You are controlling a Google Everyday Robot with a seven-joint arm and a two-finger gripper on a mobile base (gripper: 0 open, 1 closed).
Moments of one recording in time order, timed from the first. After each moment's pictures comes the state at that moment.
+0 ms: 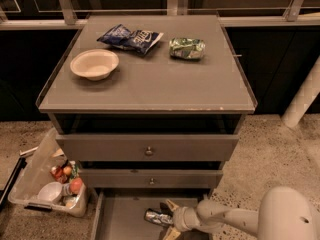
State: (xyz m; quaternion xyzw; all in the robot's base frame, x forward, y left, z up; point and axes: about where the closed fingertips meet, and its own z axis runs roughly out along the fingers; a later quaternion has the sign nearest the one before) arm 0.474 -0.043 0.161 -0.60 0.69 0.22 0.33
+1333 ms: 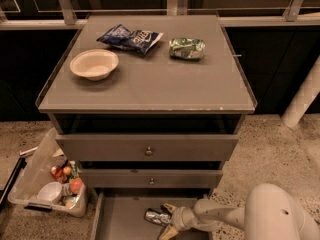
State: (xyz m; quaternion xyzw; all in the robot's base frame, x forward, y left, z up) arm 0.483 -0.041 0.125 -0.60 0.71 0.23 0.31
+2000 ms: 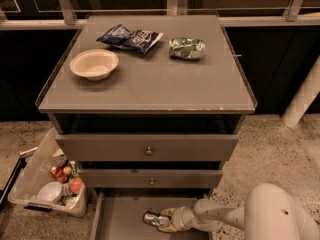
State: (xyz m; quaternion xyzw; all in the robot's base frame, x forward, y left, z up) arm 0.483 -0.041 0.125 -0.60 0.71 0.23 0.31
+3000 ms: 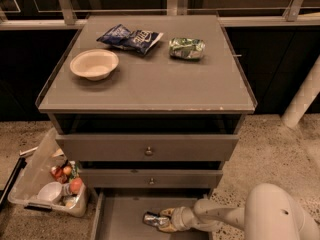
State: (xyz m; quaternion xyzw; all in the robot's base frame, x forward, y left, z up) arm 0.482 -0.041 0.125 -0.60 0.71 0.23 0.31
